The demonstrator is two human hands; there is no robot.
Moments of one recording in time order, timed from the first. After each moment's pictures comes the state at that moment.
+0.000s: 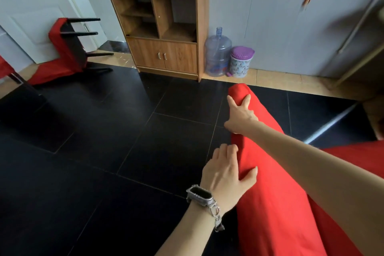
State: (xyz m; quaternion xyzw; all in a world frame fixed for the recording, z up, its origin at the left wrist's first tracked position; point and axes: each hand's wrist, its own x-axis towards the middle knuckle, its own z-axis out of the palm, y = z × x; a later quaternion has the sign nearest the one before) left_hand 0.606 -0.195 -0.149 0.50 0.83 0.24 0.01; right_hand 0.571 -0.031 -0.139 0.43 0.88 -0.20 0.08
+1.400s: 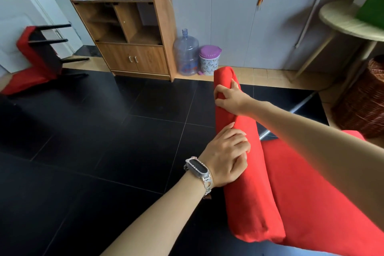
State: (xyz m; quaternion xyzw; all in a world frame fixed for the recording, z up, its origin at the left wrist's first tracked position) left_hand 0.761 -0.054 -0.089 0.71 0.64 0.30 -0.01; right_hand 0.752 0.126 -0.075 0.31 0.91 -0.26 -0.02
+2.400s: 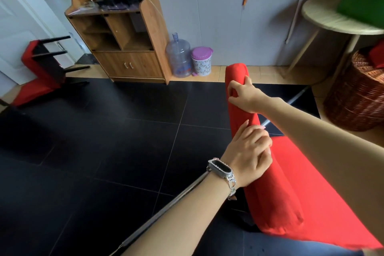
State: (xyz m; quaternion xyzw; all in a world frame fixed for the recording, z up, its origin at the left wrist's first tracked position) left_hand 0.893 0.033 -0.057 0.69 0.66 0.29 0.04; right_hand 0.873 0.202 -0.035 0.35 0.91 -0.21 0.00
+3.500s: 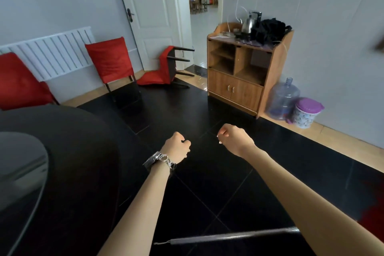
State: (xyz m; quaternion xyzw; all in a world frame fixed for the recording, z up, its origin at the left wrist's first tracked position) left_hand 0.577 -0.344 0.045 0.05 0.91 0.37 0.16; right_hand 0.631 -0.160 0.064 0.13 0.93 -0.34 0.02
